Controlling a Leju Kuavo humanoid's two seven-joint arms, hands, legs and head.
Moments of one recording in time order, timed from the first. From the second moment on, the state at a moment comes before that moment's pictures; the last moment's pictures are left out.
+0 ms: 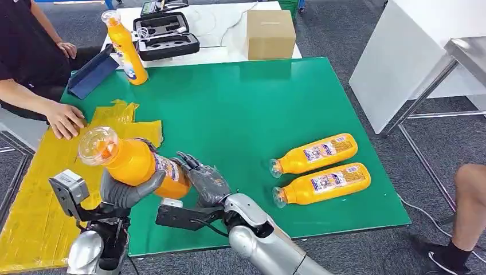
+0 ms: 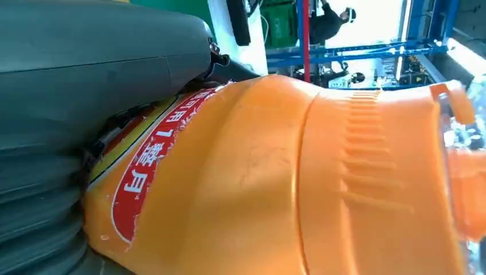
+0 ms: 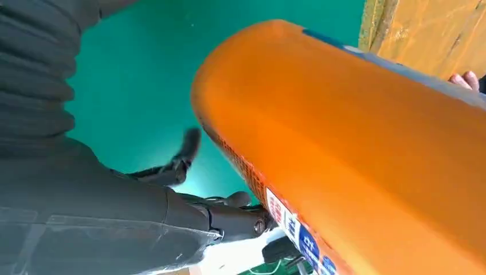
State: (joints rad) left arm -0.04 -0.15 -0.11 -1.70 0.06 -0.08 -0.18; right arm -0.38 0.19 0.83 -1.18 0.70 -0.13 0.02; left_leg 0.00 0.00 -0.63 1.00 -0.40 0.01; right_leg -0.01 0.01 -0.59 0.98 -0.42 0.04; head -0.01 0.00
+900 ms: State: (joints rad) left arm -0.08 0.15 0.00 -1.27 -1.55 0.39 0.11; right arm -0.11 -0.15 0.50 -1.86 0.72 -0.02 0.00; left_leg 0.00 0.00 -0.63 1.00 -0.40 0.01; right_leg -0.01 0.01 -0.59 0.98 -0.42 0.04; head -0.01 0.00
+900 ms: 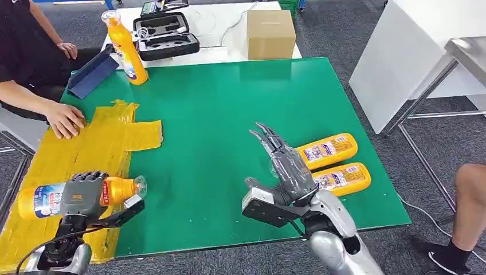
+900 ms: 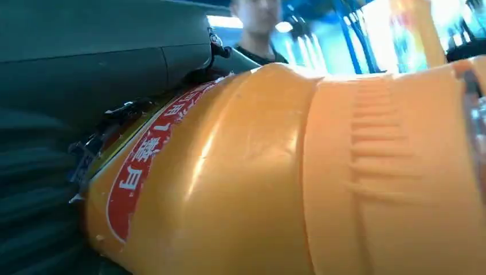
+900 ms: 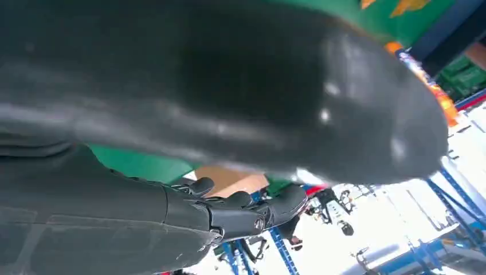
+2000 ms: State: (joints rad) left arm -0.04 -0.05 0.23 -1.48 -0.56 0.44 -0.45; right arm 0.25 -0.31 0.31 -2.07 0.94 -0.17 -0.02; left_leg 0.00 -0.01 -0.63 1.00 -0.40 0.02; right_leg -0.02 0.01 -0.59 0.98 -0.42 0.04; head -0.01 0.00
